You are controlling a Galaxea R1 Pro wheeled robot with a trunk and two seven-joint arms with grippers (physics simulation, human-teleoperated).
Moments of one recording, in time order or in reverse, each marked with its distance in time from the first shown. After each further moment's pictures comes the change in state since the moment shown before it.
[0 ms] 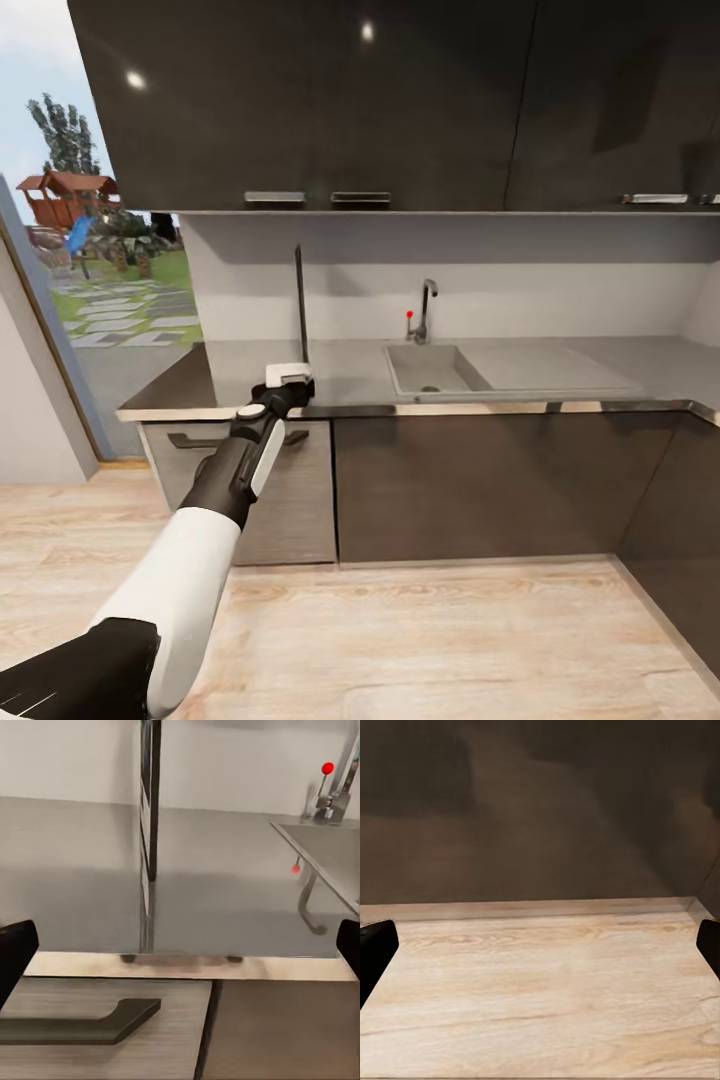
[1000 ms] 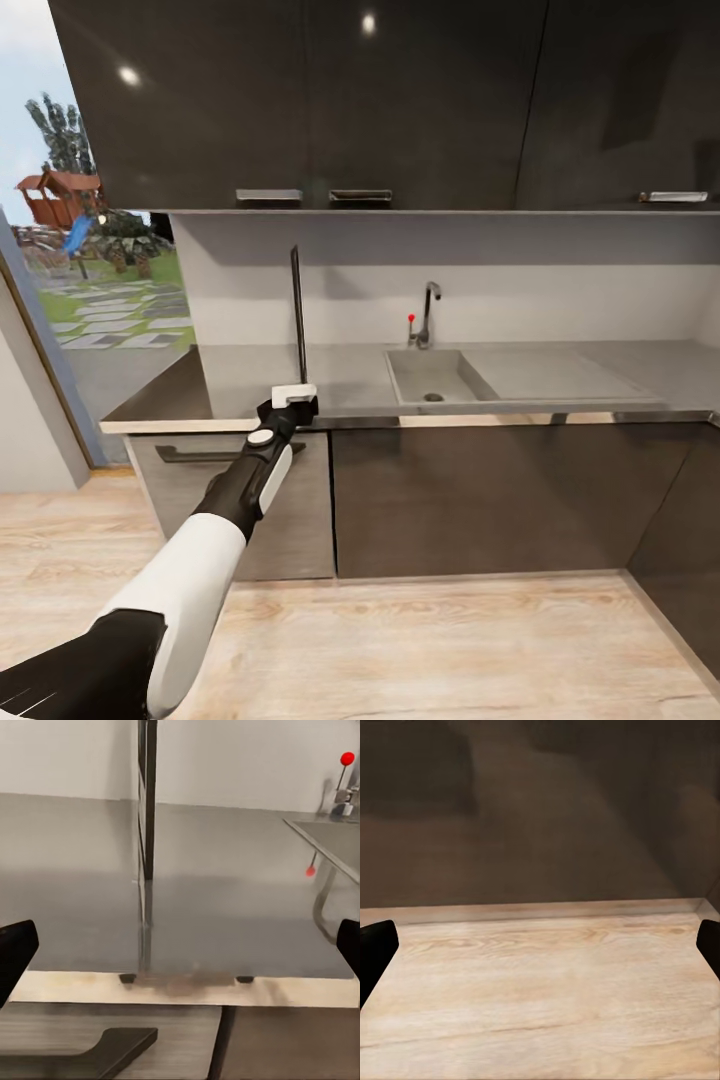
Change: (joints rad) left arm 0.000 0.000 0.000 0.213 -0.006 -0.238 0.009; right arm 0.000 0.000 0.000 0.028 0.000 -0.001 0.001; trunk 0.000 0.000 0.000
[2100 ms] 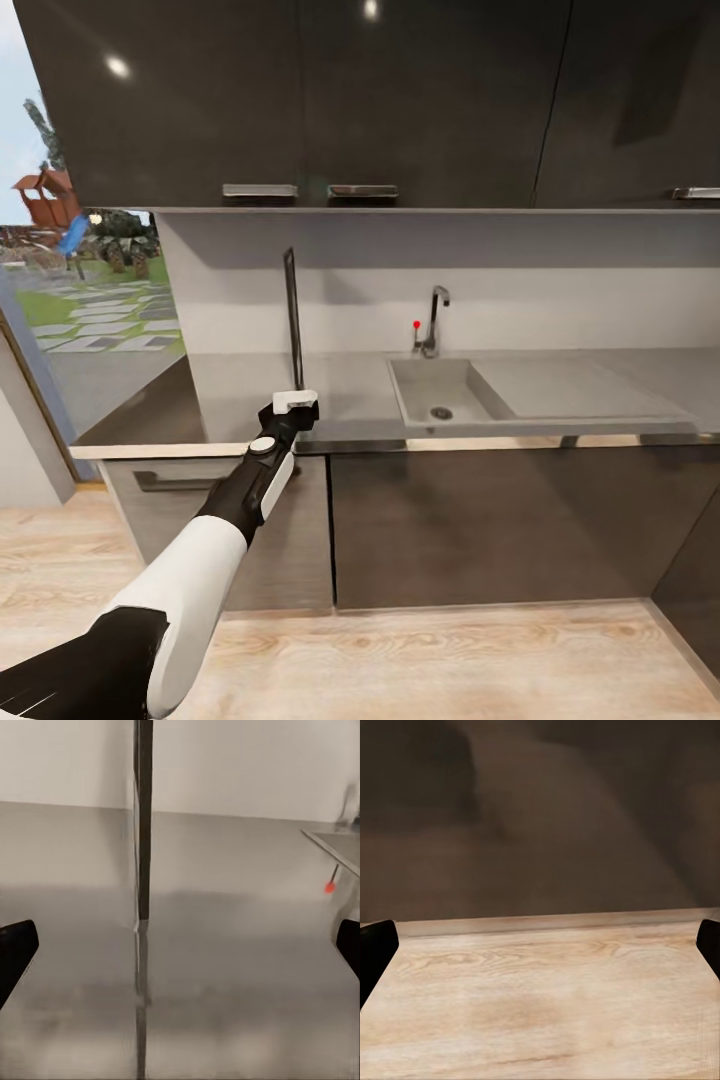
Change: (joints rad) left arm 0.000 0.000 0.000 0.057 -0.001 -0.067 0.001; right arm 0.000 0.000 0.001 0.031 0.000 0.000 0.000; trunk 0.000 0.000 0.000
